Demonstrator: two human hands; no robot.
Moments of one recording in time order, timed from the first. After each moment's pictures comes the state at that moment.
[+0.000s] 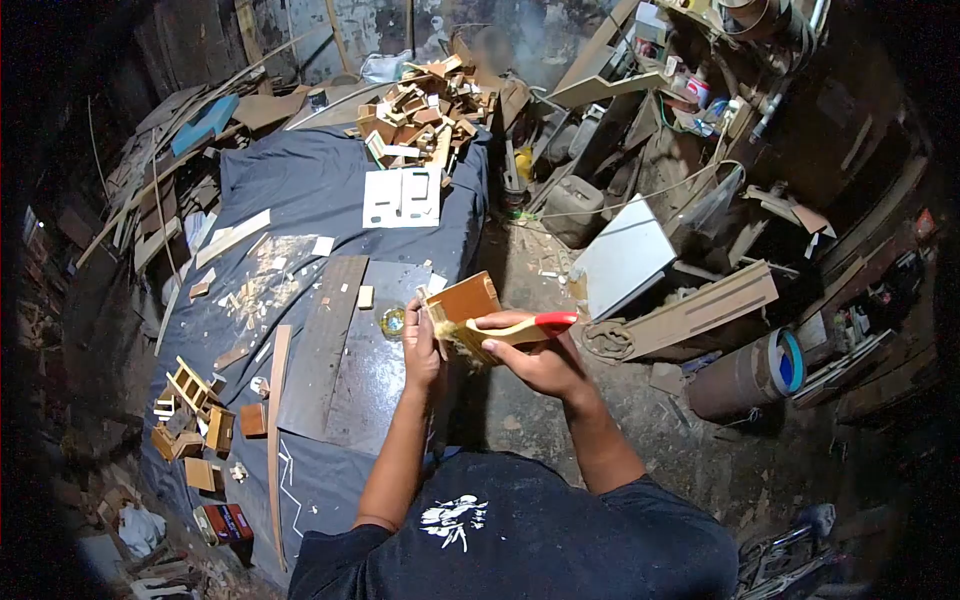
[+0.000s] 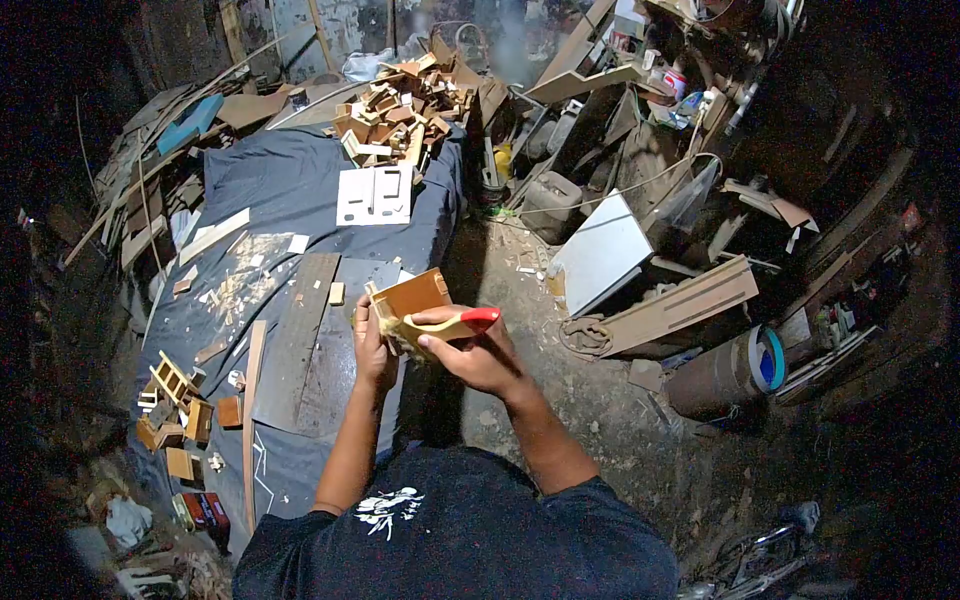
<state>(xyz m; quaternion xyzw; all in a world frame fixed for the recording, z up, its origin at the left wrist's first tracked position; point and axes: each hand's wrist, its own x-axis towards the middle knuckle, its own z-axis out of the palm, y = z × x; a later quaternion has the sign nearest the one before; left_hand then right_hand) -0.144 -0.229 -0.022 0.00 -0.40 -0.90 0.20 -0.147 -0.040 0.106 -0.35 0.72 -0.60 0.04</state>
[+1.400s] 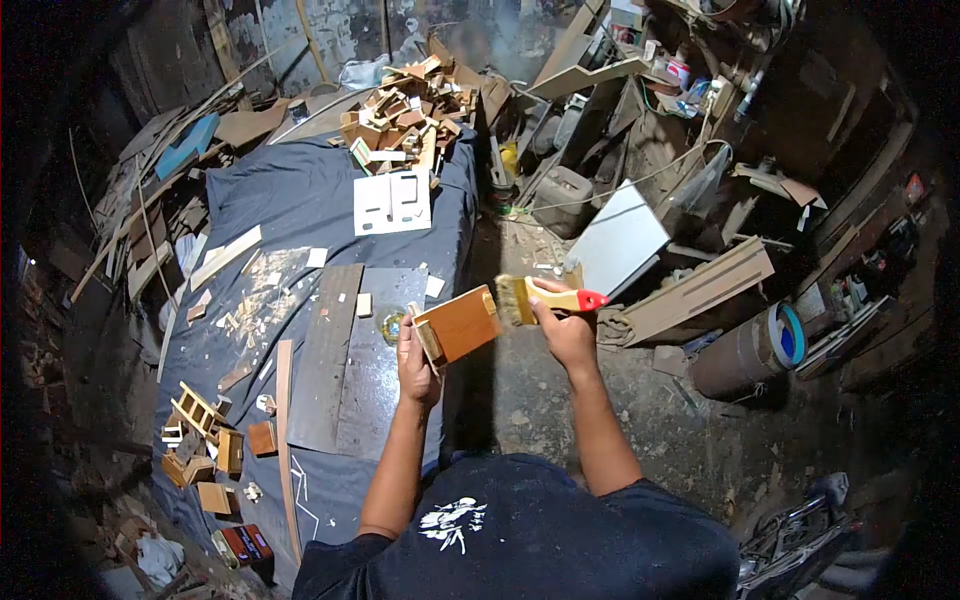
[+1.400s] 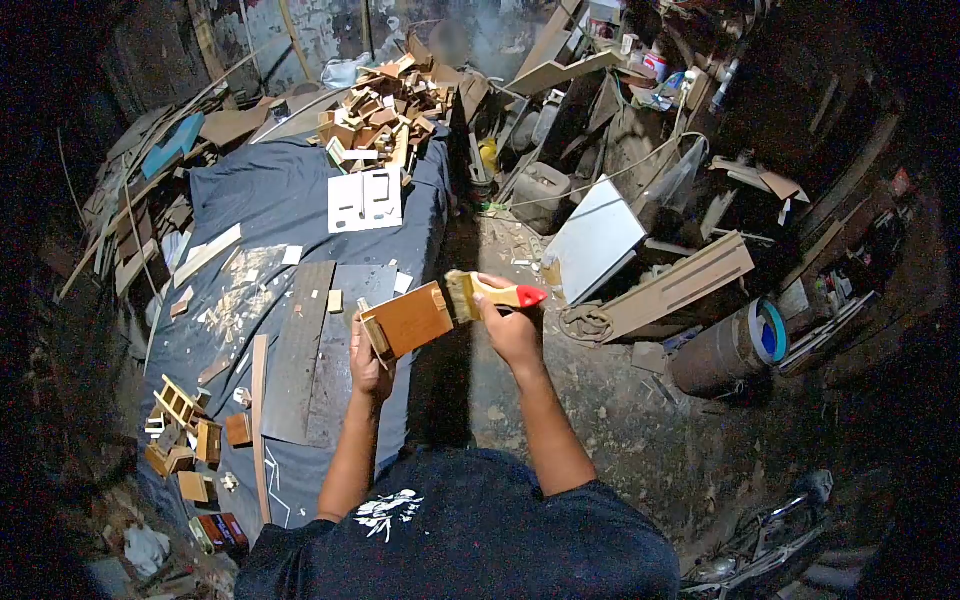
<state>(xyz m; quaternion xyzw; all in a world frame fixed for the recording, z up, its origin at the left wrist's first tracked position) -0.122 -0.252 -0.031 0.01 -0.37 -0.92 0.13 -0.176 -0.034 0.054 -0.12 0.75 -0.64 -0.13</state>
